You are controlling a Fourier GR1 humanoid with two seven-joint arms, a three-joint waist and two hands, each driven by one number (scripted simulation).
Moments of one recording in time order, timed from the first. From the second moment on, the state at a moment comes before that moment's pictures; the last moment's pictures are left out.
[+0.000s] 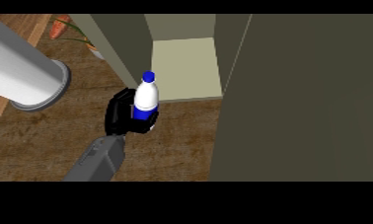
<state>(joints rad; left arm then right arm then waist) -0.42 0.10 -0.22 -0.63 0.57 0.14 -0.68 0.20 -0.24 -0.26 -2.33 -0.41 0.19 0.23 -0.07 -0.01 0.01</state>
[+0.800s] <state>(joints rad) -0.38 0.10 -0.24 -0.70 0.58 0.43 -0.70 0.17 -0.32 -0.37 -2.27 -0.59 0.27 0.22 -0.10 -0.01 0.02</state>
